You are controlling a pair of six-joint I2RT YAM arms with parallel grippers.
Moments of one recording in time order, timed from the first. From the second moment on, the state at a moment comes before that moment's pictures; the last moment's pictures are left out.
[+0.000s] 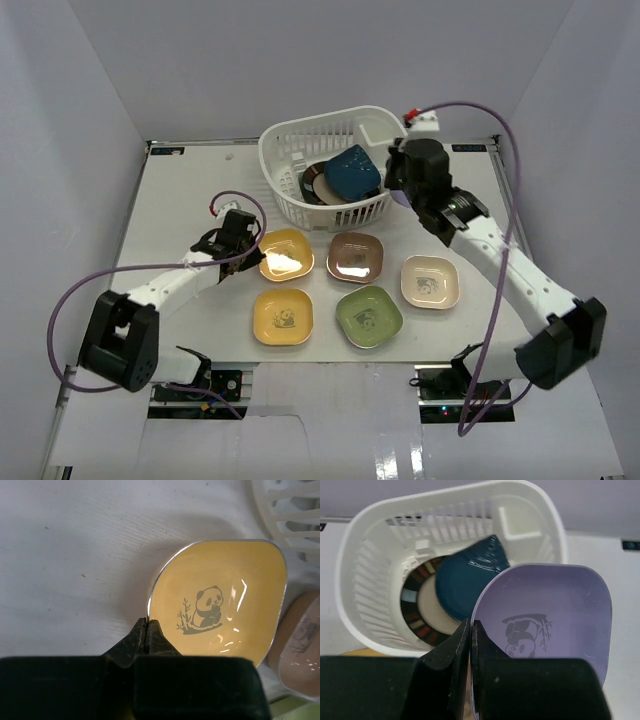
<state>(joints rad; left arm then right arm) -0.41 1.38 0.77 -0.29 -0.21 -0.74 0.55 1.29 1.26 -0.27 0.37 0.27</state>
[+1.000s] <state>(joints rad) -0.44 1.47 1.46 -0.40 -0.14 -0.63 0.41 1.47 1.37 -0.31 0.17 0.22</state>
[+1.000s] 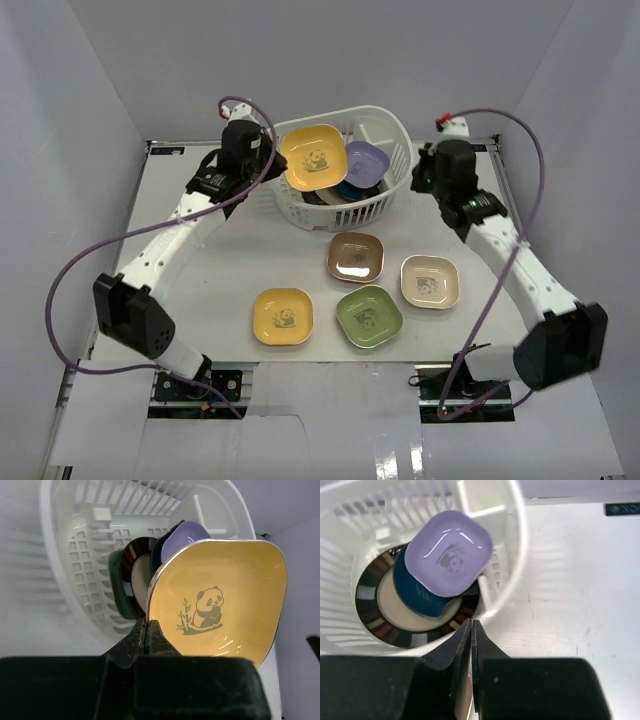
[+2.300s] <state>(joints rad) -0.55 1.04 1.10 -0.52 -0.15 -0.57 0.50 1.09 0.48 -0.29 0.13 0.40</state>
